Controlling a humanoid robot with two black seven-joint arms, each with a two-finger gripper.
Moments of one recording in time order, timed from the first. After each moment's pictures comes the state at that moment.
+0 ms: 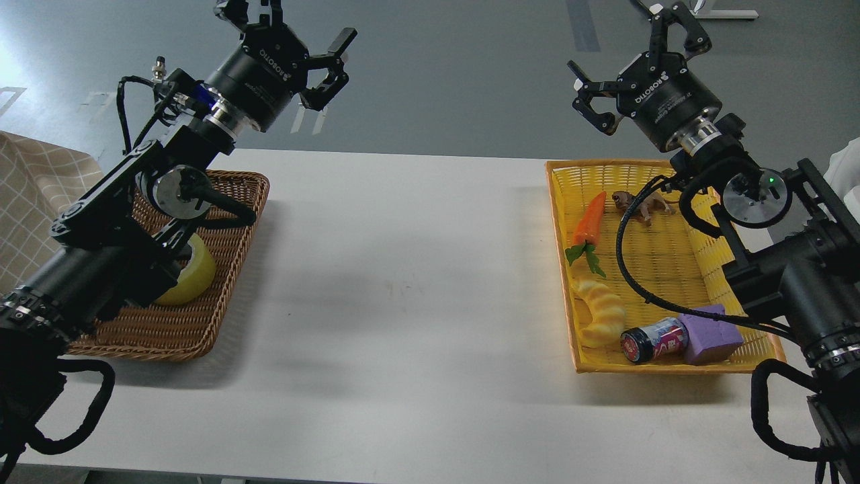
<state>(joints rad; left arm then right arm) -0.80 0.32 -0.93 -0.91 0.28 -0.49 -0.31 0.84 -0.11 1.25 0.73 -0.20 0.49 -0.16</state>
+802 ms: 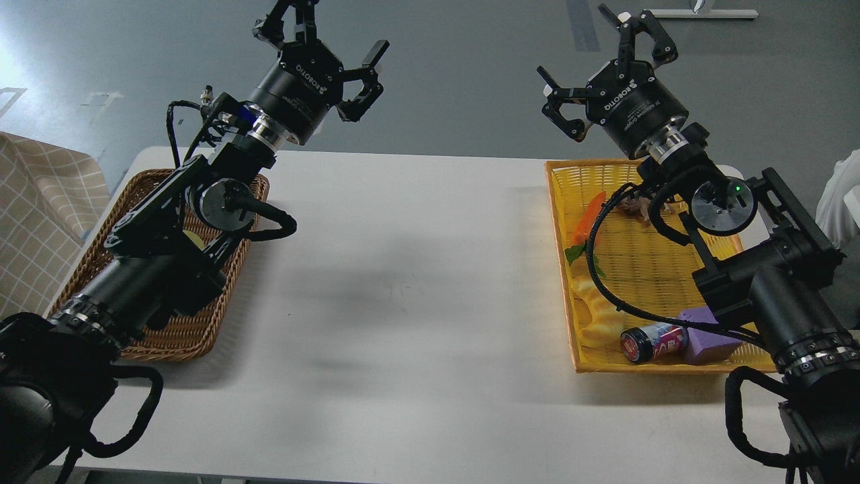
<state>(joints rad) -0.78 0.21 -0.96 -0.87 0.26 -0.49 -0.31 0.82 -0.04 1.26 0.75 -0.19 0.49 -0.15</state>
